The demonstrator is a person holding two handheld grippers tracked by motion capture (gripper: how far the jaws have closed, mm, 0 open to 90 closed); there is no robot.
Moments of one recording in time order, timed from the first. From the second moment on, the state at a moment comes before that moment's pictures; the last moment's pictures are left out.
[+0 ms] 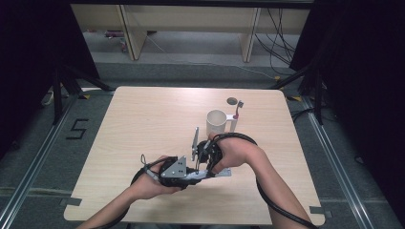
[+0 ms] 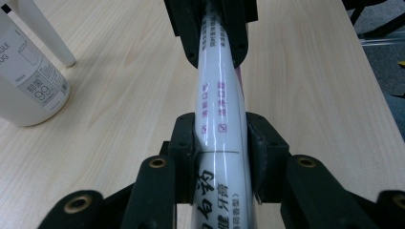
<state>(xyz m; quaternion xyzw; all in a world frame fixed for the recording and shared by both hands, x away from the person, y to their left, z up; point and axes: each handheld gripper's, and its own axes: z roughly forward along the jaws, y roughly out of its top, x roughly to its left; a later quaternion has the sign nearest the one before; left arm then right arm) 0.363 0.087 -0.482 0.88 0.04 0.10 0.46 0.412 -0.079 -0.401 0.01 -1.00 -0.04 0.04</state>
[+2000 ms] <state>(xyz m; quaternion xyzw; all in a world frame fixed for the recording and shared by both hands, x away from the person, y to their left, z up) 0.361 0.118 -0.470 0.71 0.21 0.24 0.62 0.373 -0.115 -0.449 -0.34 -0.63 -0.70 -0.07</state>
